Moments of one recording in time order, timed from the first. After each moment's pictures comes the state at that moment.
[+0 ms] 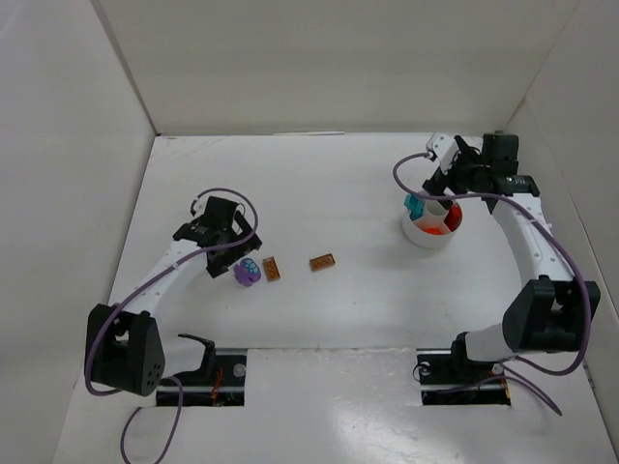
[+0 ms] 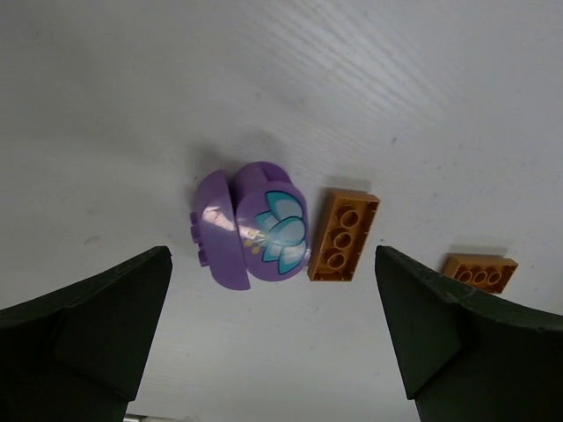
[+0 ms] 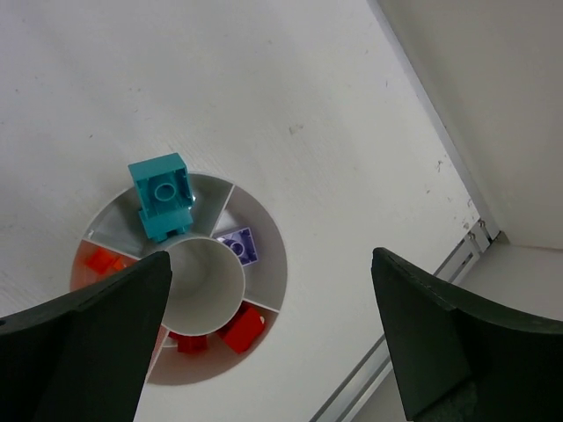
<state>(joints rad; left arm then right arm) -0.27 1.24 0.84 -0.66 -0.11 -0.82 -0.05 1.43 1.28 -0.54 -0.47 -0.93</state>
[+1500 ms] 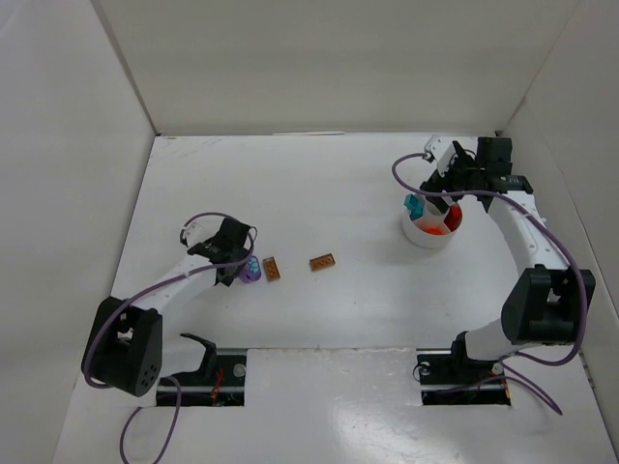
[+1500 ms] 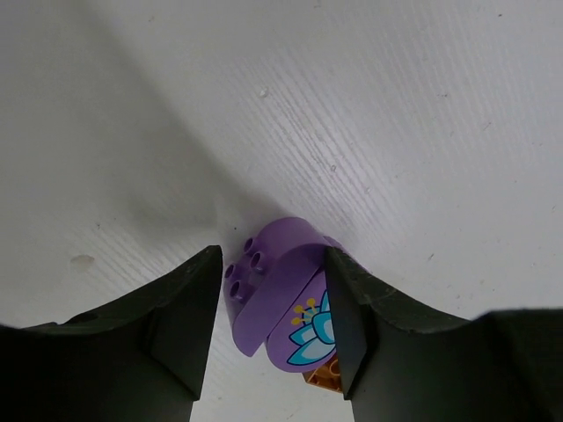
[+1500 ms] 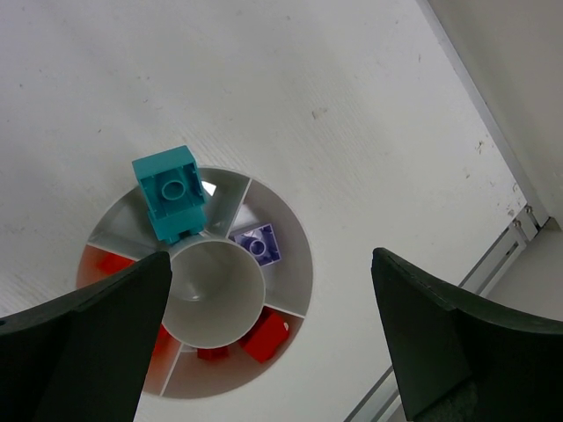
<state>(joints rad) -0.36 1.23 0.62 -0.52 -0.42 -1.29 -0.05 1.47 1.25 -0.51 -0.46 -0.87</state>
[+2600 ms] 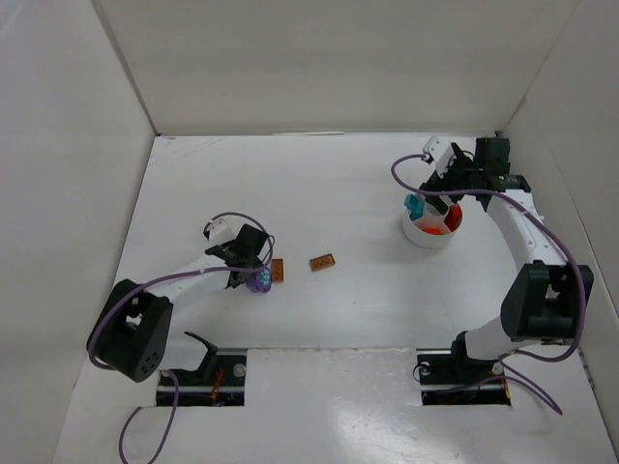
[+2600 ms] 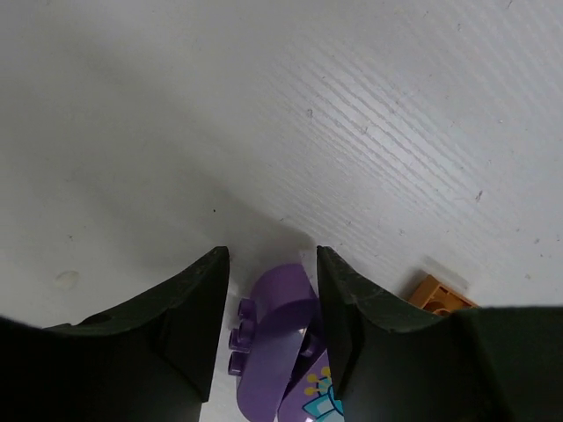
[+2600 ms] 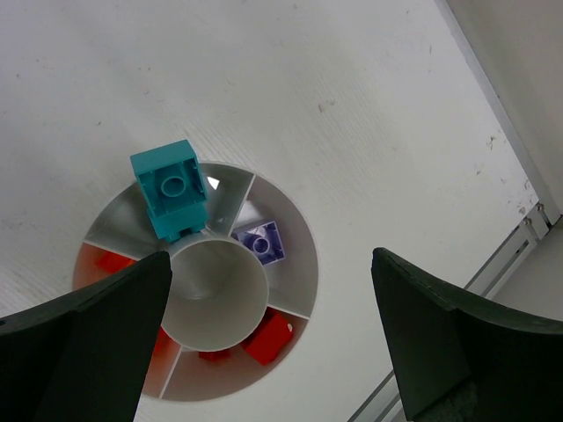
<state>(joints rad) -0.50 1.32 0.61 -0.43 -0.49 -1.10 -0.05 1.49 1.25 -0.52 -0.45 -0.88</state>
